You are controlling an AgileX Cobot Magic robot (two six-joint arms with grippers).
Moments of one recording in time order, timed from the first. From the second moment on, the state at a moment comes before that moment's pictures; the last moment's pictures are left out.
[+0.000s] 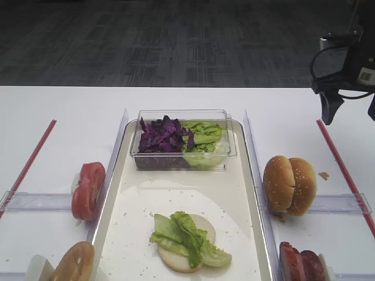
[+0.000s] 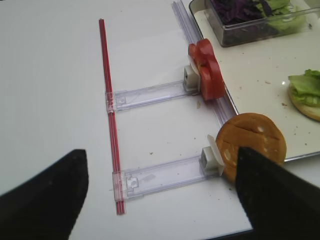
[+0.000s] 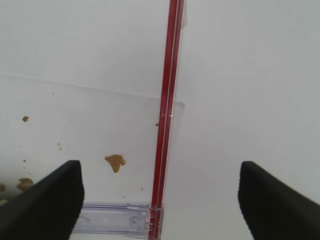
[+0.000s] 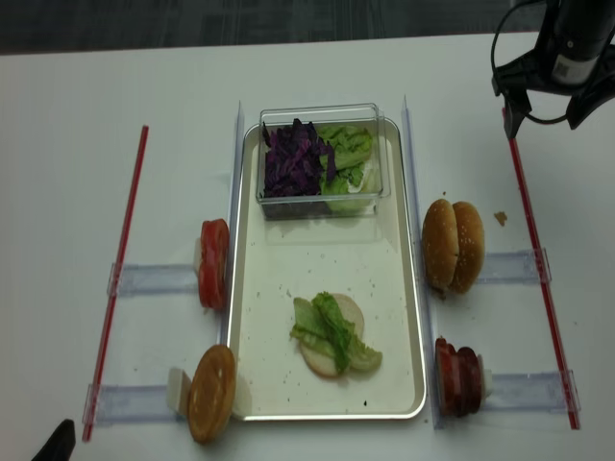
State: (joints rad) left arm -0.02 -0.02 -0.49 -0.08 1.18 0.10; right arm -0.01 2.00 -1.63 0.03 1.22 -0.10
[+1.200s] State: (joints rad) left arm -0.02 -0.02 -0.49 -0.08 1.18 0.10; right arm -0.01 1.22 -1.23 0.00 1.25 -0.07
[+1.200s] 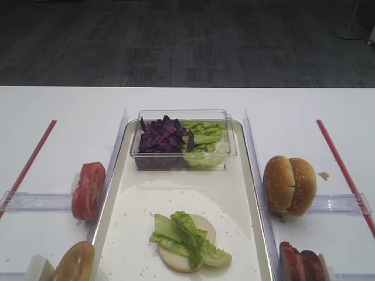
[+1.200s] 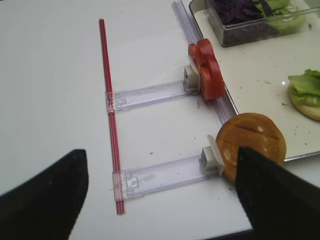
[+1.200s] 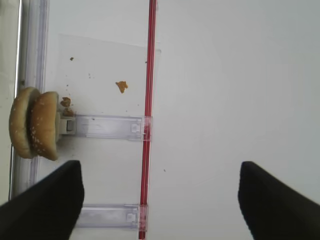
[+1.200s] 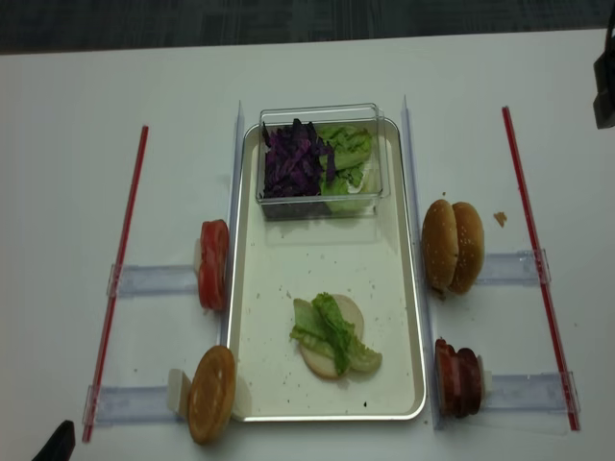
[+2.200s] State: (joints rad) left arm -0.02 -0.02 -0.49 -0.08 1.18 0.10; right arm -0.01 0.51 -0.76 0.01 1.24 -0.02
